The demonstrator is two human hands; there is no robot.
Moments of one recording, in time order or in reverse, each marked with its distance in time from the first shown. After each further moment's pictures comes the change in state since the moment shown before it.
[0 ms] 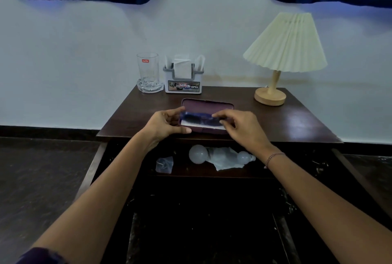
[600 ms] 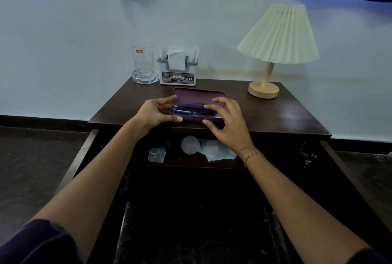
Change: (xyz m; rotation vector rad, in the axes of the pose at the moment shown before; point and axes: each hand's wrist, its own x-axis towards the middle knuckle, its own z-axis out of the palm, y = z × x) left_hand 0.000 0.001 0.005 0.010 0.035 0.028; right_hand -0.022 0.019 0.026 -0.097 0.197 -0.089
